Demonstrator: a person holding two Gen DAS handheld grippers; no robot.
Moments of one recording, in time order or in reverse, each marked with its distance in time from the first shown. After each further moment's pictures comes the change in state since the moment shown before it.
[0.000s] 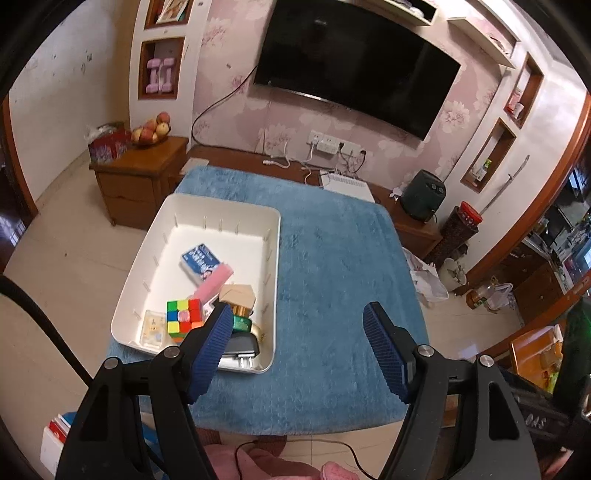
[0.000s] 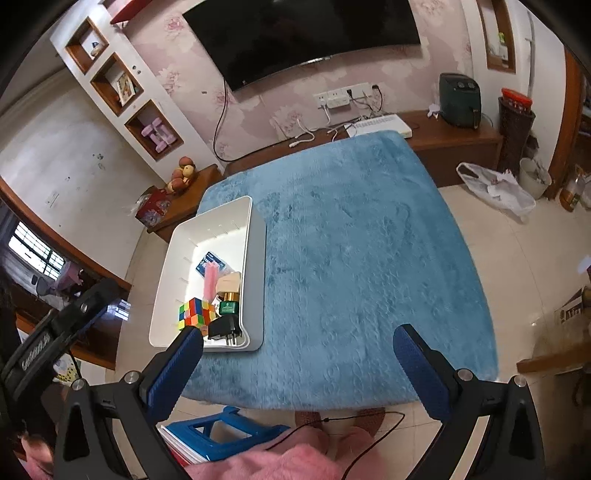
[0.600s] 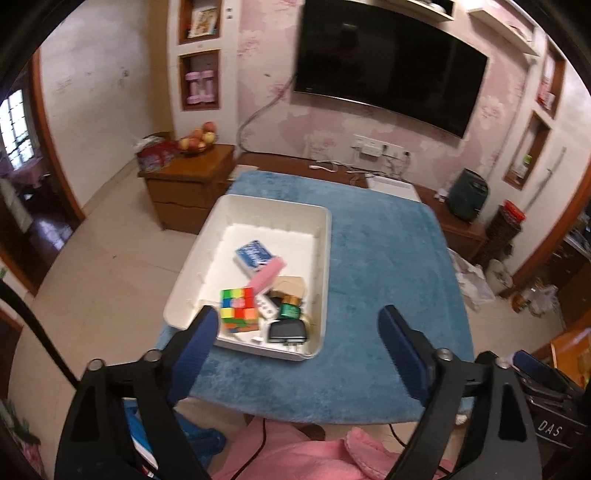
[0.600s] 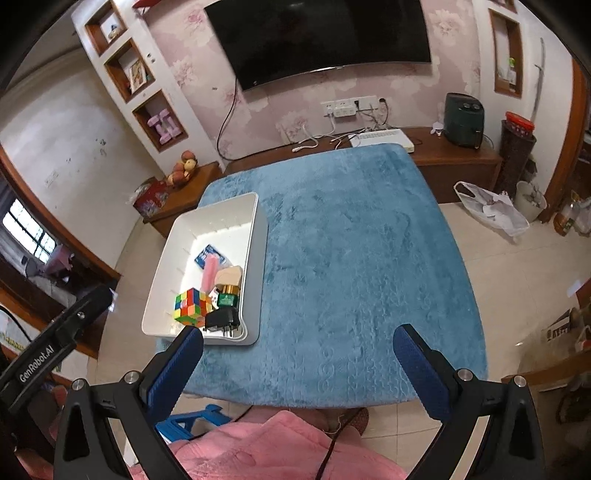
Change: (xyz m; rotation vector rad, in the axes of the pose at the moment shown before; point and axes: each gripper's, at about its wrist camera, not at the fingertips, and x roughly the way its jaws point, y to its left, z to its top) left arm -0.017 0.004 -0.024 -0.011 -0.029 0.247; right arm 0.006 0.026 -0.011 -0.091 -0.001 -0.053
